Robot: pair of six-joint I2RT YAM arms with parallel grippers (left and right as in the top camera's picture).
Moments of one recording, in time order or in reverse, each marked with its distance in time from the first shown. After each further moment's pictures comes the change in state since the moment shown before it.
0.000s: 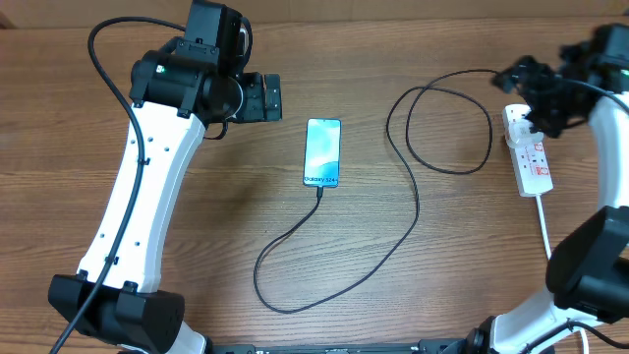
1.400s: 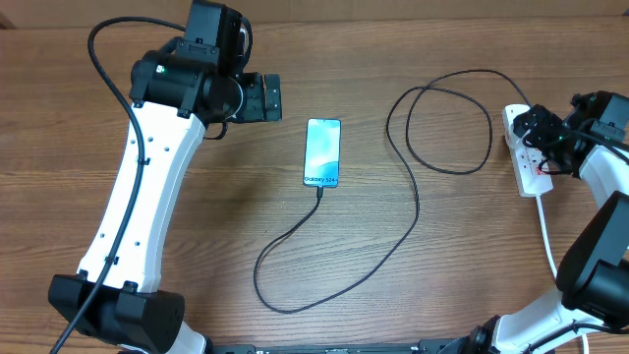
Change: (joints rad) left arm 0.000 0.000 0.000 0.000 -0.003 0.000; right arm -0.126 0.002 -0.478 0.618 0.141 -0.119
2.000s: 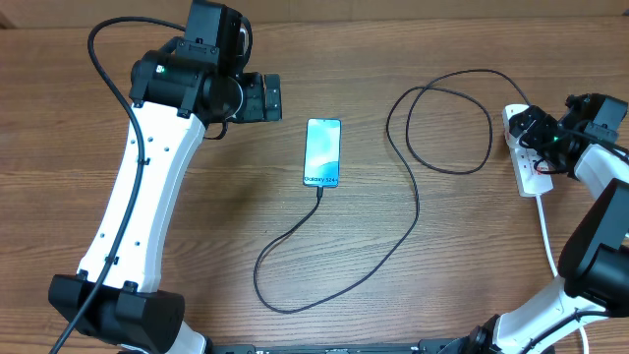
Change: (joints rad) left arm 0.000 0.000 0.000 0.000 0.000 0.000; right arm 0.000 0.072 0.000 0.075 -0.026 0.000
